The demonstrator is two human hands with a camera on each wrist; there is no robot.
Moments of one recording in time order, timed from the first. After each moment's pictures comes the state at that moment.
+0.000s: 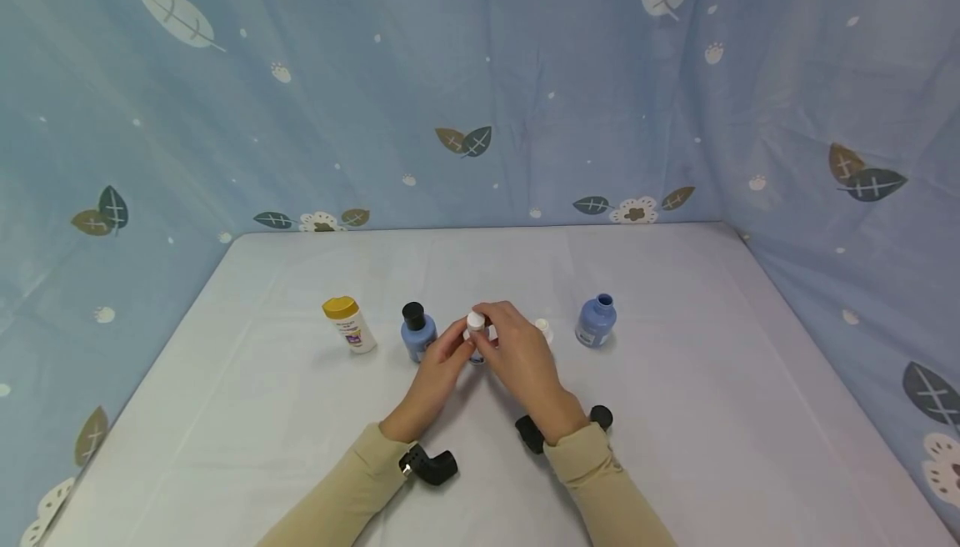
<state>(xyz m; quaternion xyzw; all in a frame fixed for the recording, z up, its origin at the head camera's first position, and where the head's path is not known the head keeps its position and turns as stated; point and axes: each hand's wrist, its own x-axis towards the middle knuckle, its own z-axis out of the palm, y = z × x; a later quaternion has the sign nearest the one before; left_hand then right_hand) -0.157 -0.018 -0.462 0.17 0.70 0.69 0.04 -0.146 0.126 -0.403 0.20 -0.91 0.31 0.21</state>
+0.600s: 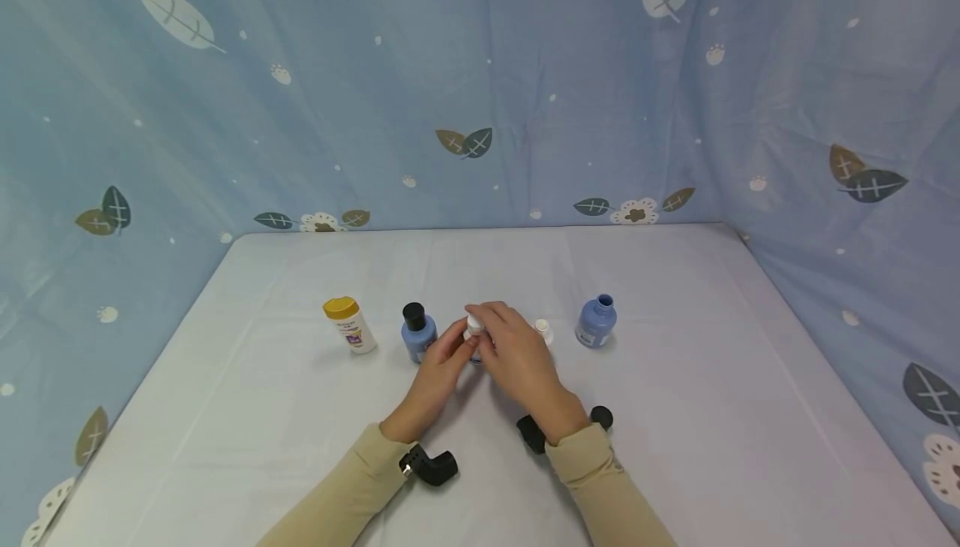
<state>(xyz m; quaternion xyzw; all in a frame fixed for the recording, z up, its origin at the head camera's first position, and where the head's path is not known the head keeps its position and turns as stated) -0.146 -0.019 -0.433 0.17 0.72 0.67 0.04 -0.146 0.128 -0.401 0.24 -0.90 0.29 0.21</state>
